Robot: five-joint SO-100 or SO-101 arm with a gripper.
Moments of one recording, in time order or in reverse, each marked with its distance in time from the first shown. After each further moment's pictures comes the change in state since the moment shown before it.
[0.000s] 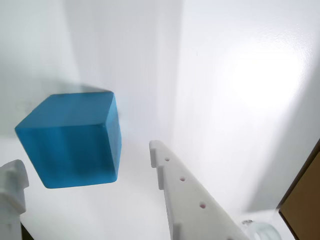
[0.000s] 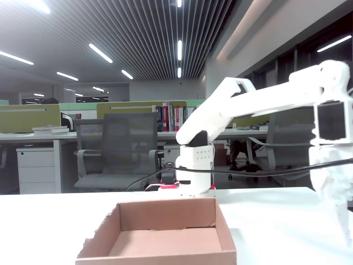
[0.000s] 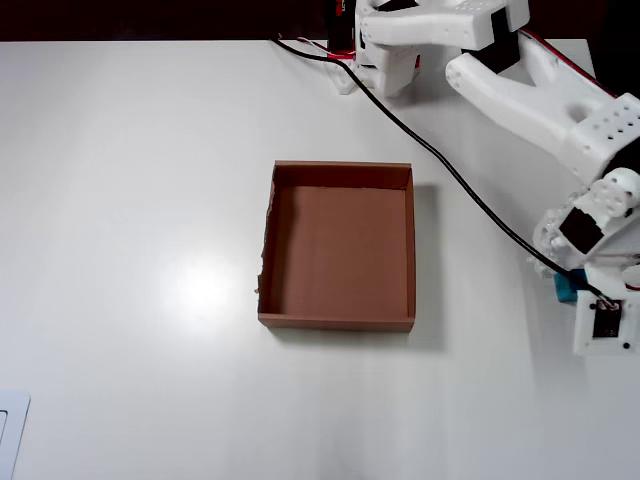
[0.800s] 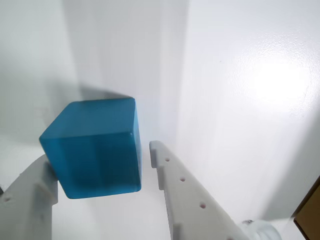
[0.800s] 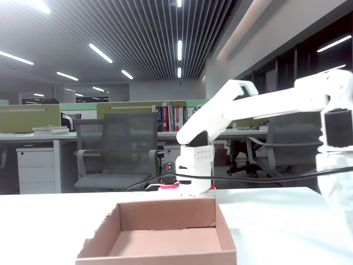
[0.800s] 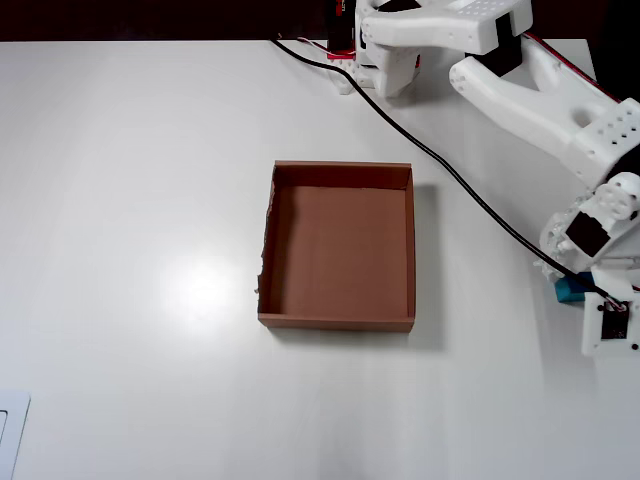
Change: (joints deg) arm -1.7 -1.6 -0.3 -2.5 1.2
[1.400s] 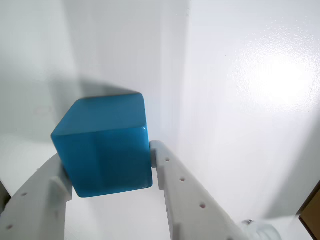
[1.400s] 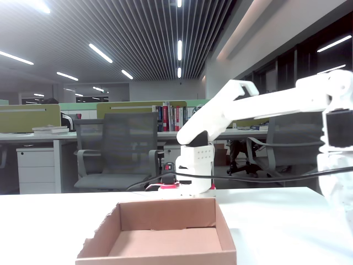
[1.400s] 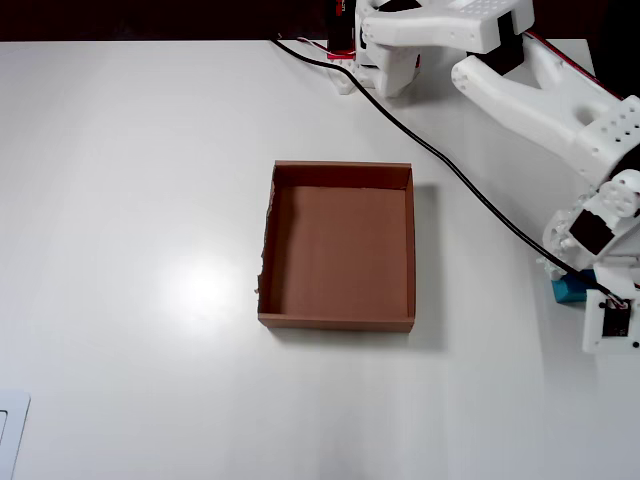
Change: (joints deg) arm -0.4 0.0 0.0 0.0 1.7
